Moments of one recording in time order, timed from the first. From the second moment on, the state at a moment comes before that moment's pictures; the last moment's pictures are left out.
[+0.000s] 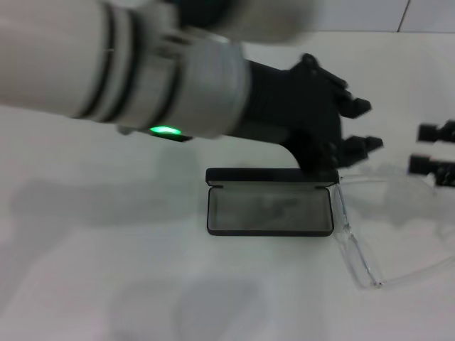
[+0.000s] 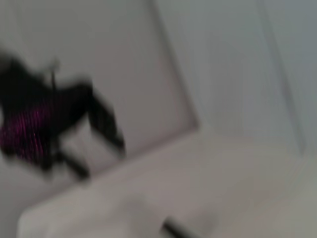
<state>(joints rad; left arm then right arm) -0.45 -2.09 1.66 1.92 2.14 1.37 -2.31 0.35 1.98 -0.77 -0.90 -1.78 -1.76 1.58</state>
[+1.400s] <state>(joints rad) -0.25 -2.08 1.09 1.18 1.47 1.76 -1.47 0.82 2.03 -1.48 -1.18 -2.43 -1.72 2.84</state>
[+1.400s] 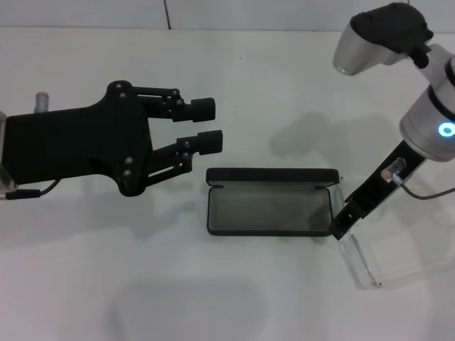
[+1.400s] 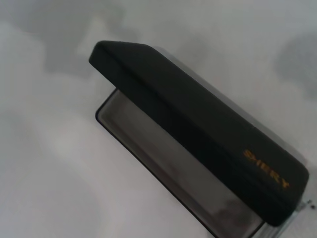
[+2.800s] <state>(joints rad) -0.29 -2.08 1.09 1.08 1.46 1.78 -1.42 0.85 2.03 -1.59 -1.04 -2.40 -1.63 2.82</state>
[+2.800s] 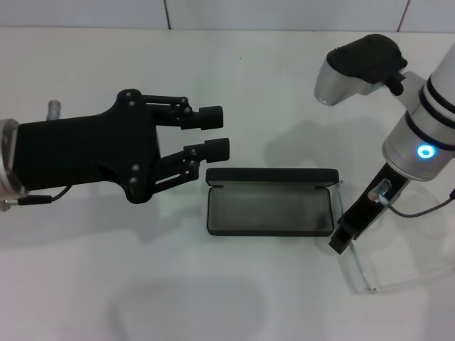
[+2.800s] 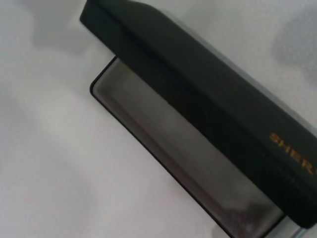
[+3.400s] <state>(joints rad) -0.27 -2.08 1.00 1.03 1.45 1.85 -1.42 0.78 2.02 -1.59 -1.15 -2.40 -1.68 2.78</state>
